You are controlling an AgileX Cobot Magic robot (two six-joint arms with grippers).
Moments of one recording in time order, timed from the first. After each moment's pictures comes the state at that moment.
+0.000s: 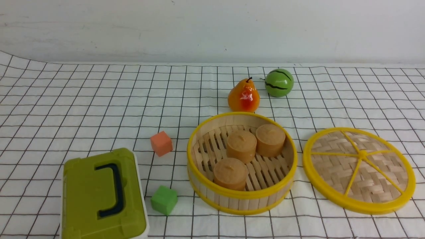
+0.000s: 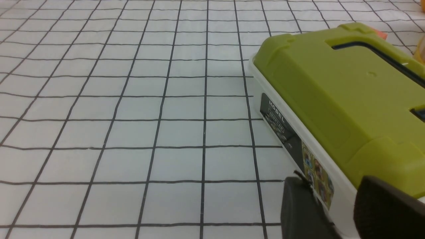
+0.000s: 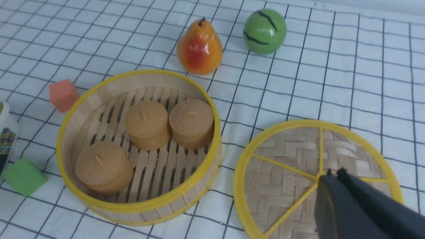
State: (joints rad) right arm -0.01 0.86 -0.93 0.44 0.70 -0.38; left arm 0.01 -0.01 0.03 -0.05 0.35 0.03
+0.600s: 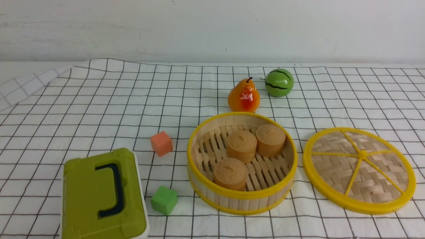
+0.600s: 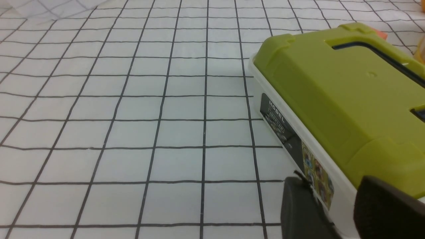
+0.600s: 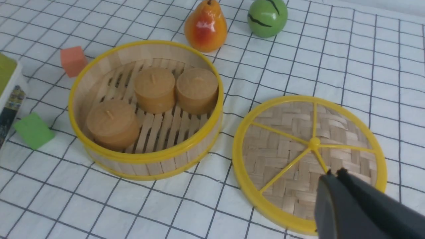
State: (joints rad) right arm -0.01 0.69 -0.88 0.37 0.83 -0.37; left arm 0.01 -0.01 0.03 -0.05 0.35 0.03
